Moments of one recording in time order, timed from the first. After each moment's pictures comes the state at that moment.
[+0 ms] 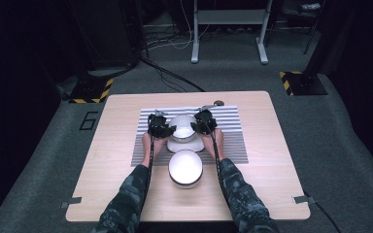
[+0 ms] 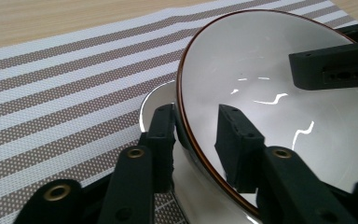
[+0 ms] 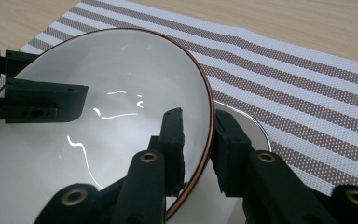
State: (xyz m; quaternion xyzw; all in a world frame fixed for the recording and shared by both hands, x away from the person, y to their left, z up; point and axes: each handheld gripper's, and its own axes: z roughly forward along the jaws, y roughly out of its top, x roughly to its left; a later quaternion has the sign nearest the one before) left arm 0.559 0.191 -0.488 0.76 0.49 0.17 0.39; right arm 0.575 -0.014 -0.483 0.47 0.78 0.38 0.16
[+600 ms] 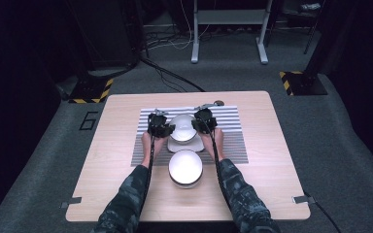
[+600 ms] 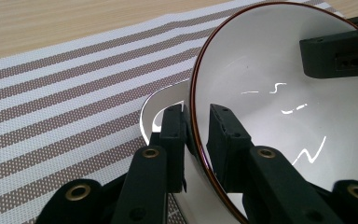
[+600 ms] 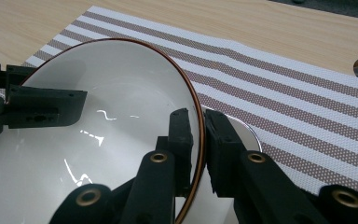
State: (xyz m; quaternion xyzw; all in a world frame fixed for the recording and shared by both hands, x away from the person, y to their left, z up) left arm 0.550 0.186 -0.474 0.76 0.49 0.18 0.38; right arm 0.564 -0.013 -0.465 0.48 0.77 0.38 0.18
